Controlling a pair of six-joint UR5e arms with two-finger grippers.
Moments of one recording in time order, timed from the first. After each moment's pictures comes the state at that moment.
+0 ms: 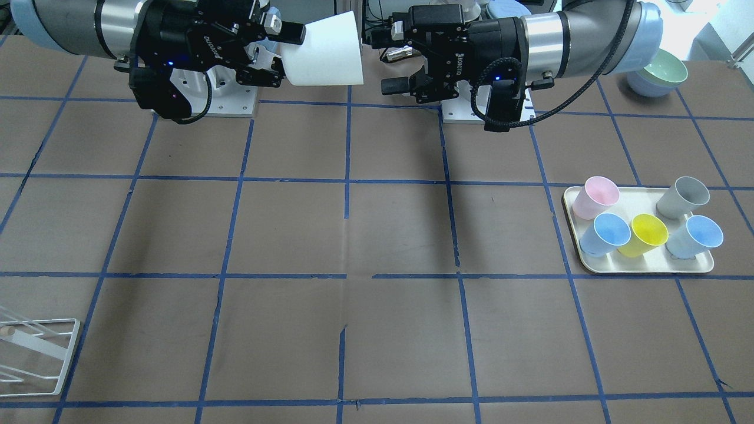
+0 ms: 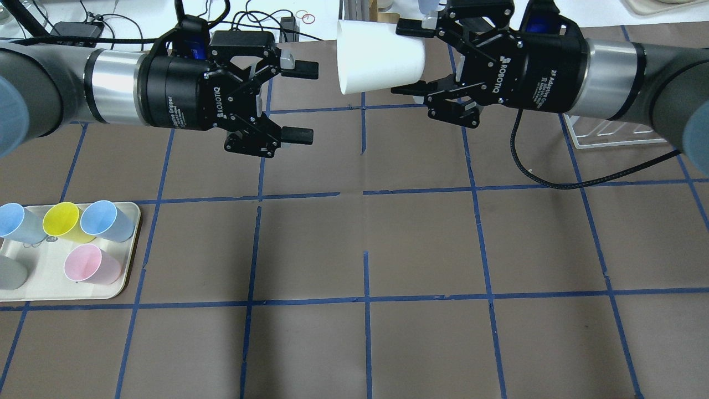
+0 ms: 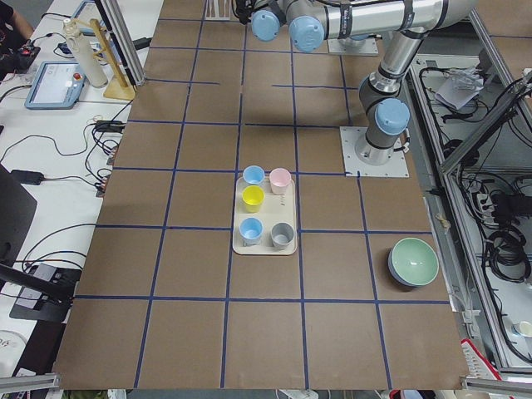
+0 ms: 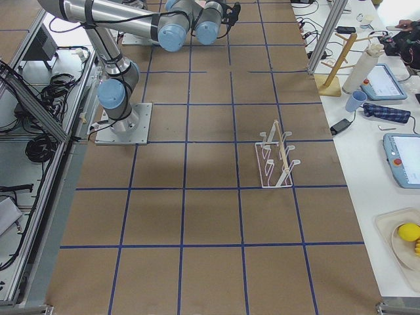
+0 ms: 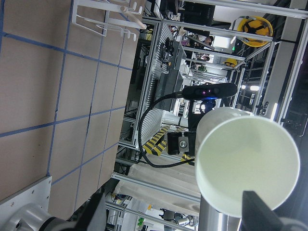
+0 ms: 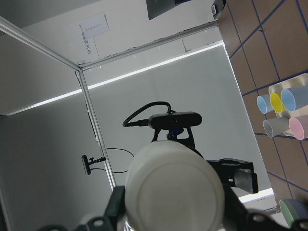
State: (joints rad) left arm -1.44 -1.50 -1.73 -2.10 0.26 0.39; right arm 1.36 -1.73 1.87 -1.14 0.01 -0.29
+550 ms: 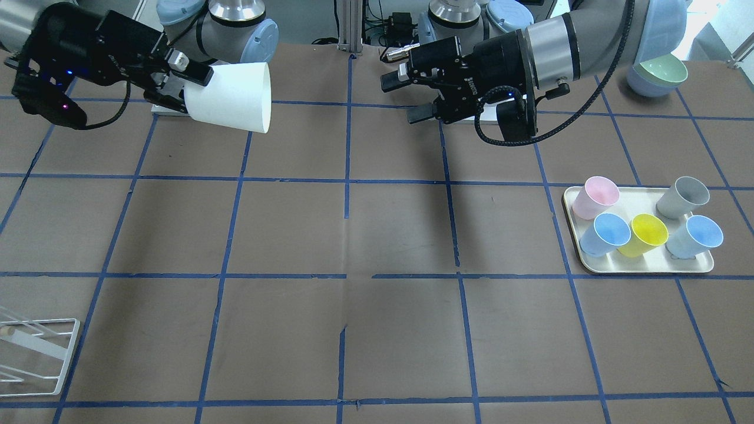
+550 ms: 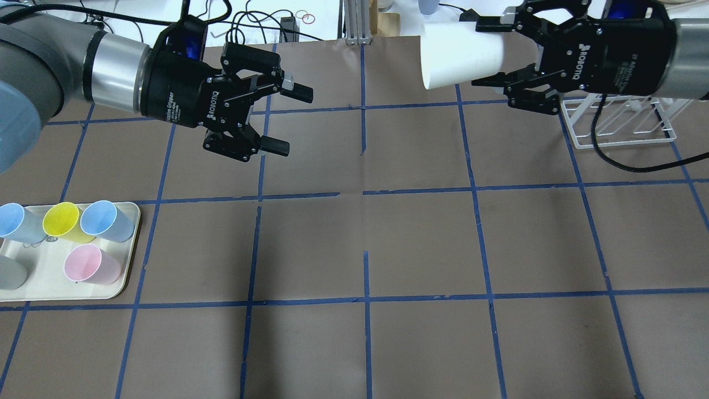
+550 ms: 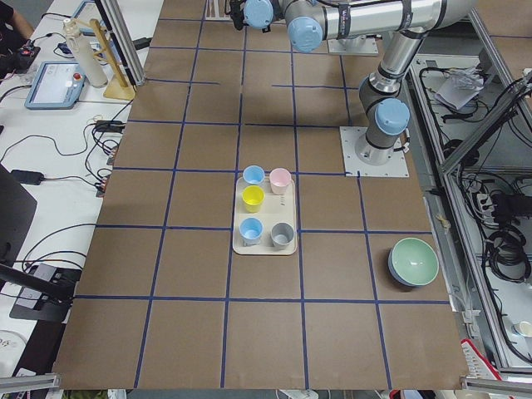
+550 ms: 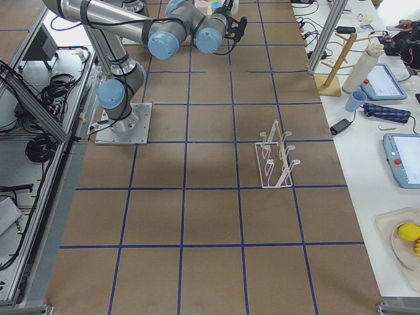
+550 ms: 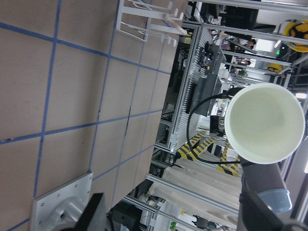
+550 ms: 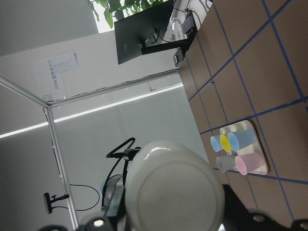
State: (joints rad) left arm -1.44 -1.51 -1.73 -1.75 0.60 0.08; right arm 1.16 -1.73 1.80 -1.15 -0.28 -0.29
